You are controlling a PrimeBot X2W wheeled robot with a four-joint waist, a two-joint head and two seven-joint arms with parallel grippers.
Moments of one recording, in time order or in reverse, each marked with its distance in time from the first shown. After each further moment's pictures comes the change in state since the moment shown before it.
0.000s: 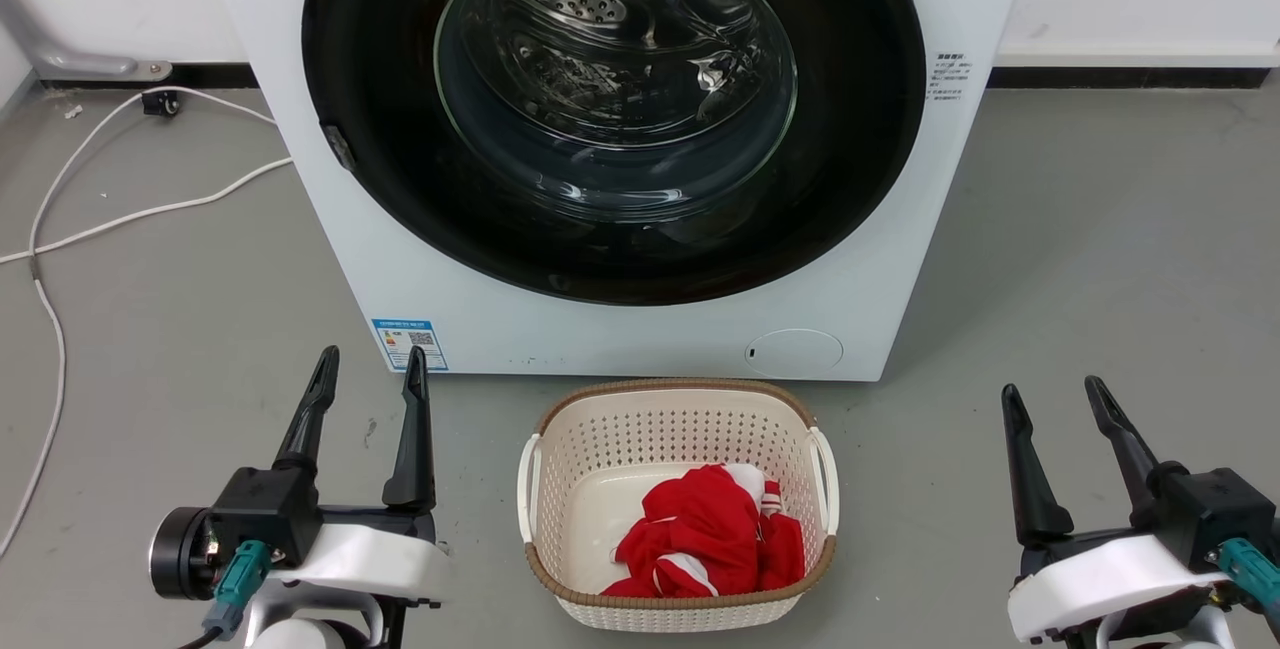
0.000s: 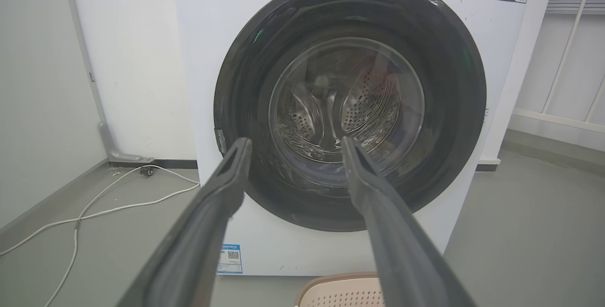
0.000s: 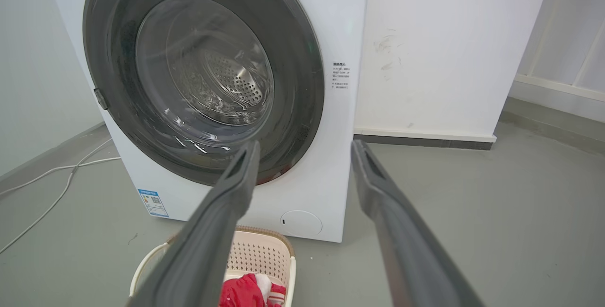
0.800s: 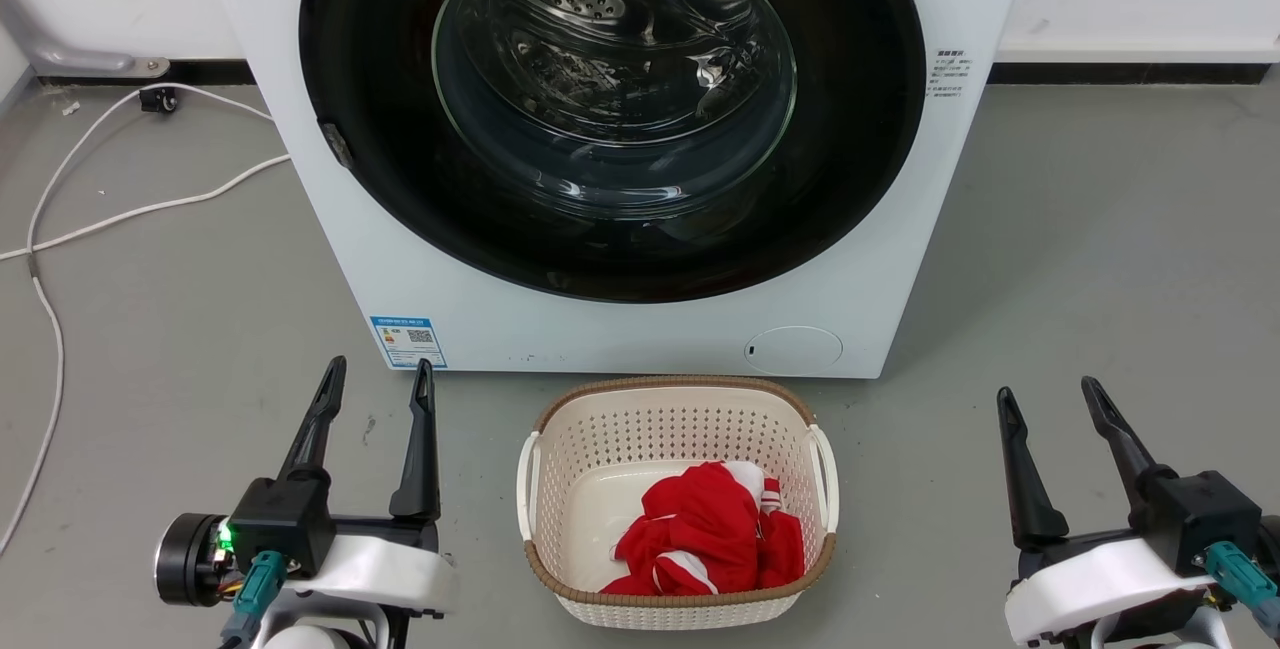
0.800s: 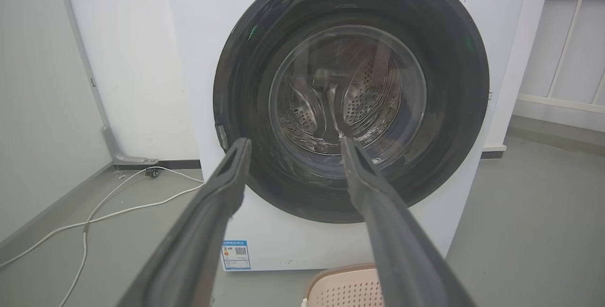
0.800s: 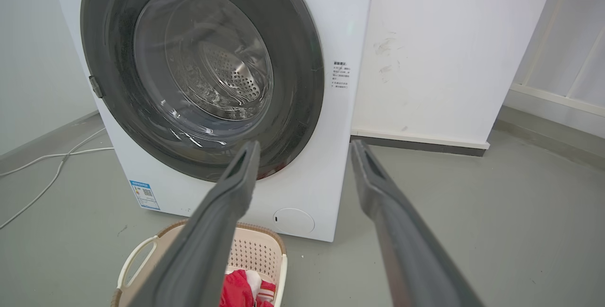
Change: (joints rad) left arm 0.004 -0.018 0.018 0.035 0.076 -0.008 -0.033; right arm 0.000 0.000 0.002 0.007 -0.058 0.000 -0.015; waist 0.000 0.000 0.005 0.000
